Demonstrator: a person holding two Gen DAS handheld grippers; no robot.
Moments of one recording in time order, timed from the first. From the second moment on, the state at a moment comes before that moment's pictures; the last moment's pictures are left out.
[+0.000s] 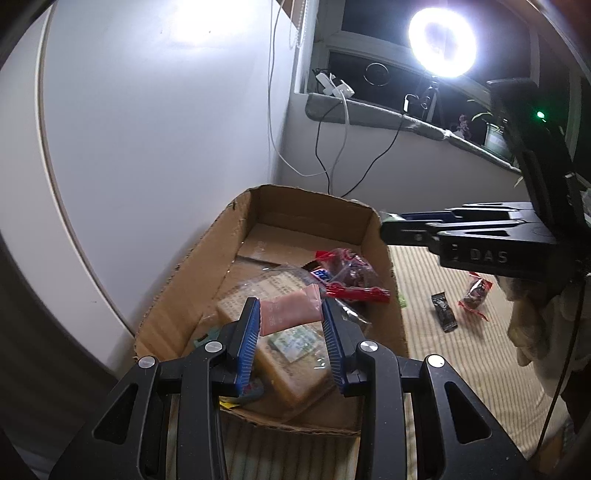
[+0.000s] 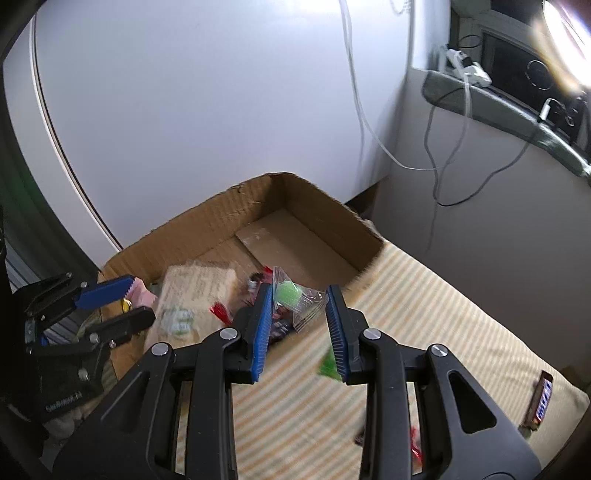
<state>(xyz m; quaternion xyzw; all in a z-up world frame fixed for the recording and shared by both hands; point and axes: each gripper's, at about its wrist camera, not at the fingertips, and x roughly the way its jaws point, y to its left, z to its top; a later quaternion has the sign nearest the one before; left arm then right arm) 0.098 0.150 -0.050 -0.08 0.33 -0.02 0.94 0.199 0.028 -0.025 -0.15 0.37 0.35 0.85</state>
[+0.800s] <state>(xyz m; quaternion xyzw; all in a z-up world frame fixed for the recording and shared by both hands) 0.100 0.148 -0.051 -0.08 0.33 -0.02 0.94 0.202 0.076 -0.038 -0.18 0.37 0.37 0.83</state>
